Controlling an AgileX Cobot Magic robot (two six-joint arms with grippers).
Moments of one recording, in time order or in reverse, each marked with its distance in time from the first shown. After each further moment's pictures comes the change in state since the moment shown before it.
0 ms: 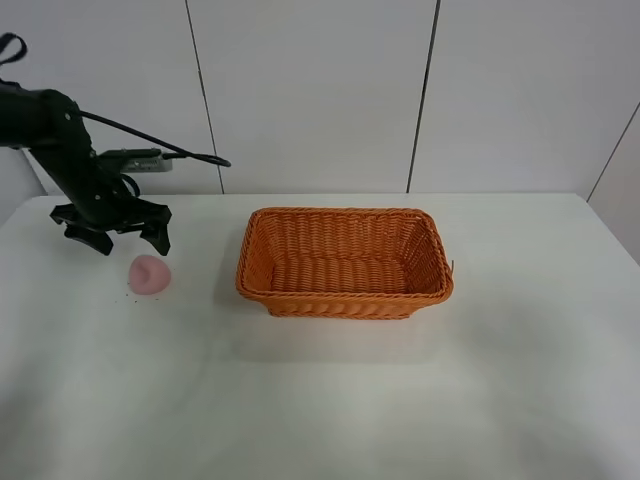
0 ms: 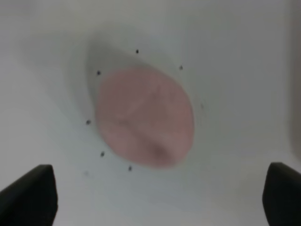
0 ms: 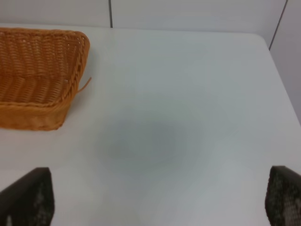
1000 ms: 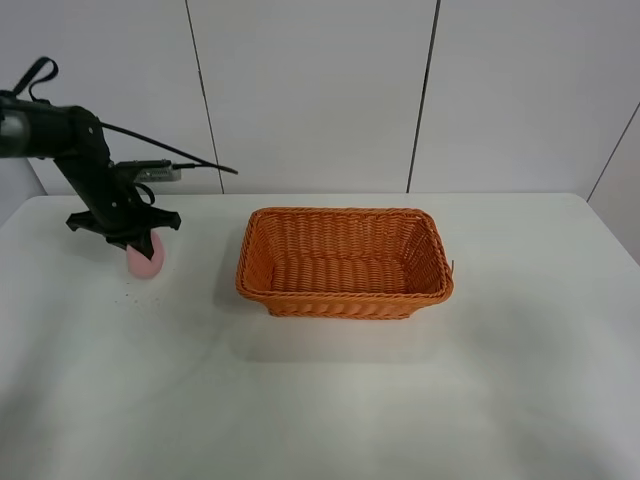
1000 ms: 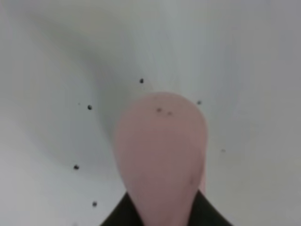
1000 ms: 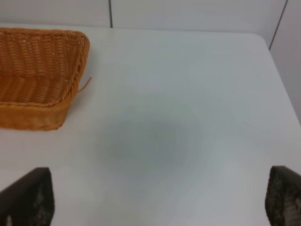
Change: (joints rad) left arm 0.000 0.089 -0.114 0.015 0.043 -0.042; right arm 0.000 0.000 0.000 0.000 0.000 0.000
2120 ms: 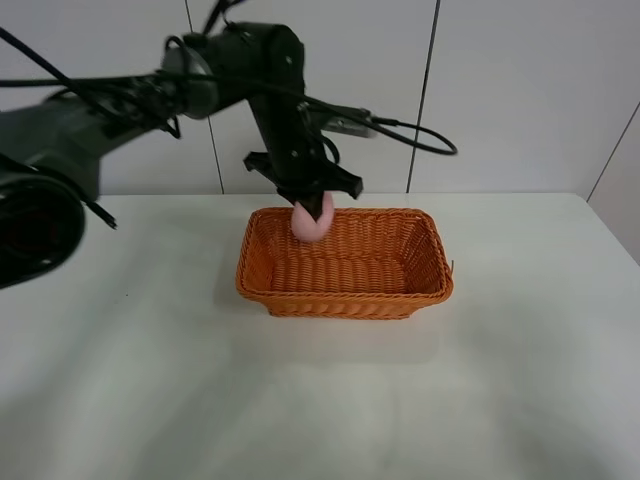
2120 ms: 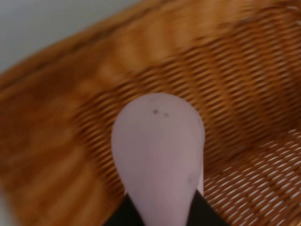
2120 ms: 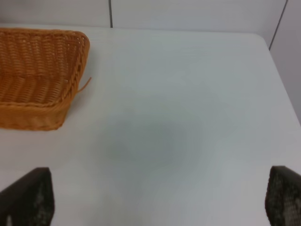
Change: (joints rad) left arm -0.566 0.237 -0.674 0.007 0.348 -0.089; right arm 0.000 0.000 0.000 0.000 0.000 0.000
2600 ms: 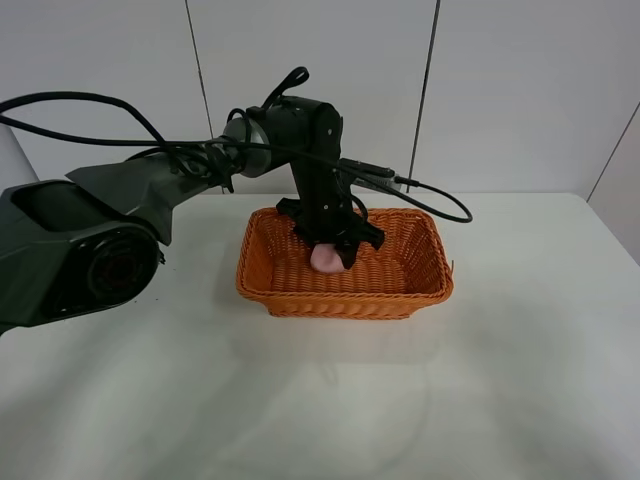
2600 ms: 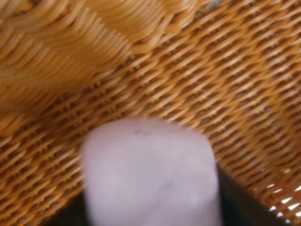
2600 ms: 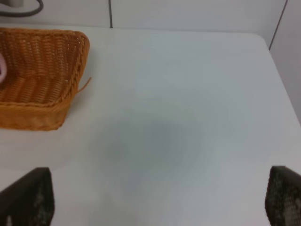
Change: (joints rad) left arm -0.027 0.144 -0.041 -0.002 -0.046 0.004; right arm 0.000 0.000 0.000 0.000 0.000 0.000
